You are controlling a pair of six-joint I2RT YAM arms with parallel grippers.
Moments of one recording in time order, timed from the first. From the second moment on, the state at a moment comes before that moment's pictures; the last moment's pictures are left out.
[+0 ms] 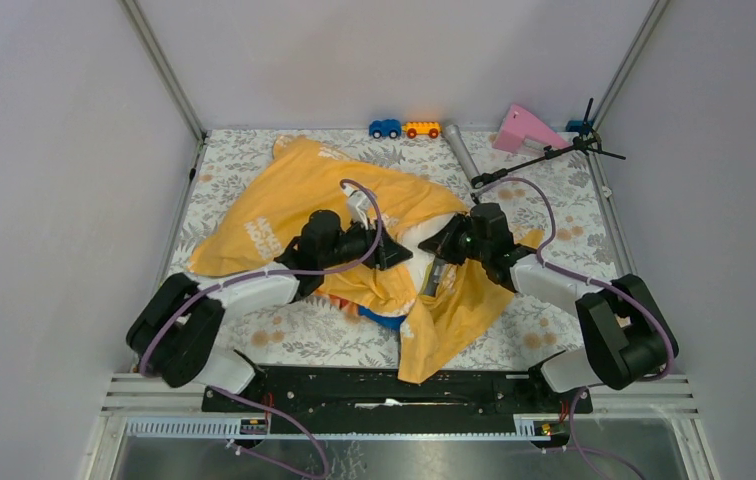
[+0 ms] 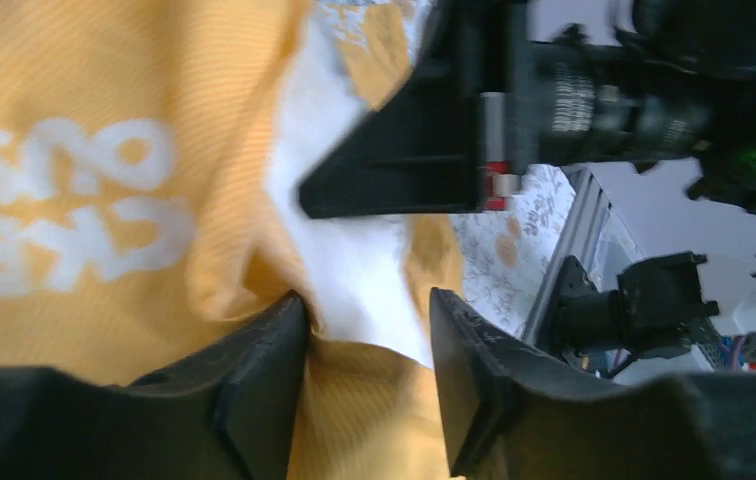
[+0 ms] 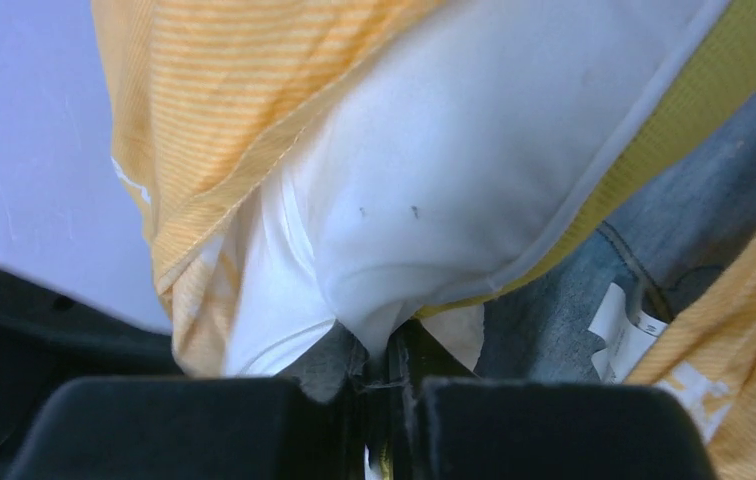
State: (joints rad) left arm -0.61 1.49 0.65 0.63 0.51 -0.59; right arm 0.46 1.42 0.66 0.19 -0.25 0.98
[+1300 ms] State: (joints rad) left arm -1.19 1.41 0.70 -0.24 -0.34 -0.92; right arm 0.45 1.38 0.72 0.10 -0.30 0.94
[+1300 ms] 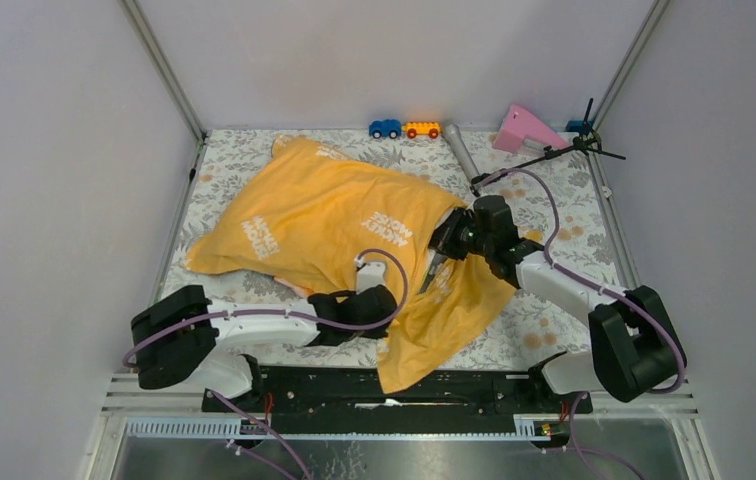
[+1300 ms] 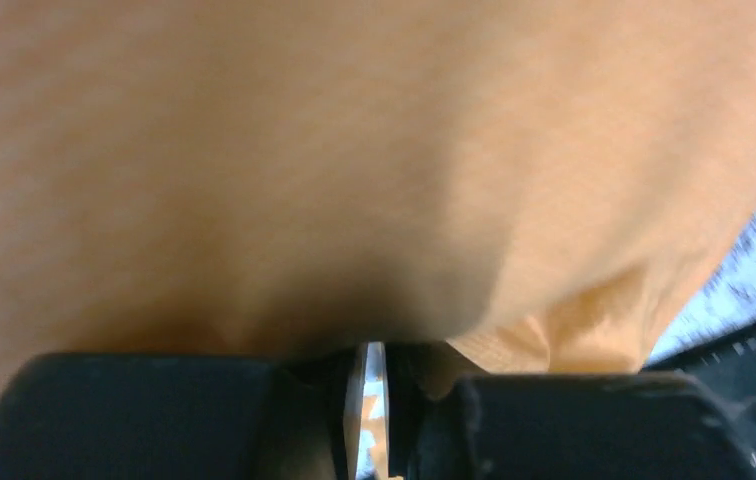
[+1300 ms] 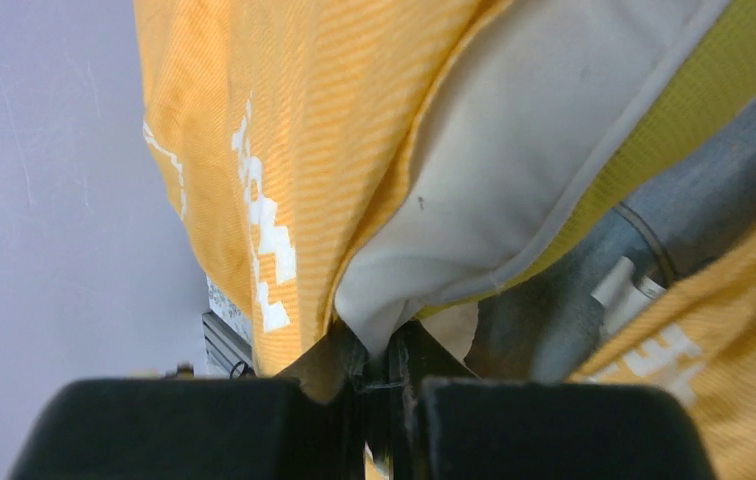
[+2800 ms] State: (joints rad) left arm -0.92 0.89 0.72 -0.19 -0.17 -0.57; right arm 0.21 1.21 0.82 -0.18 -0.43 0.93
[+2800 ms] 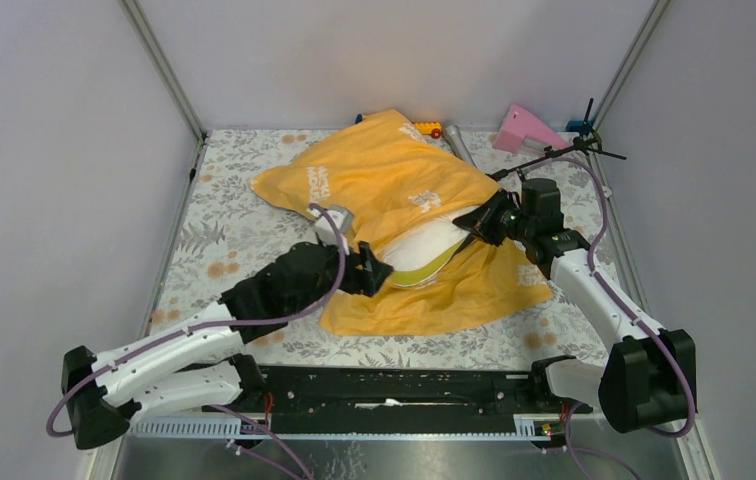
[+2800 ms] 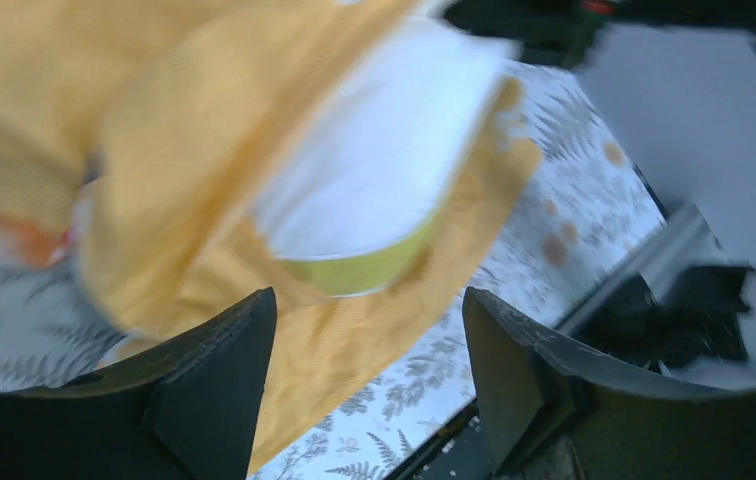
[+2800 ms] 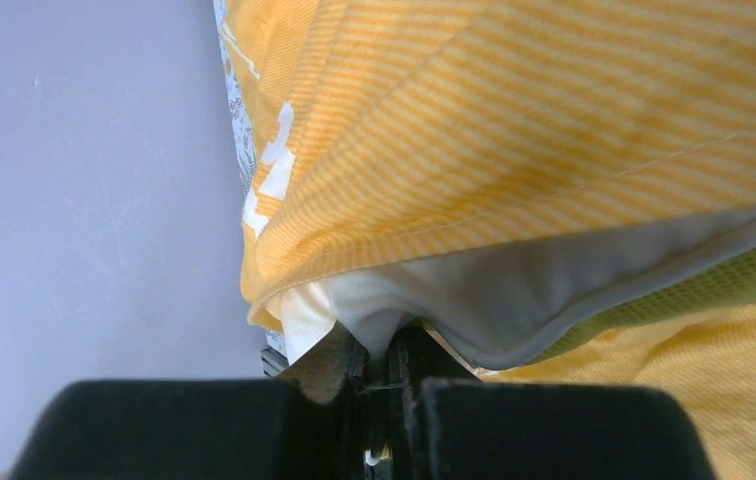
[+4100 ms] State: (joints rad) left arm -0.39 1.41 0.55 0.18 0.02 -0.71; right arm 0.18 1.21 0.82 -0.22 -0.50 0.96
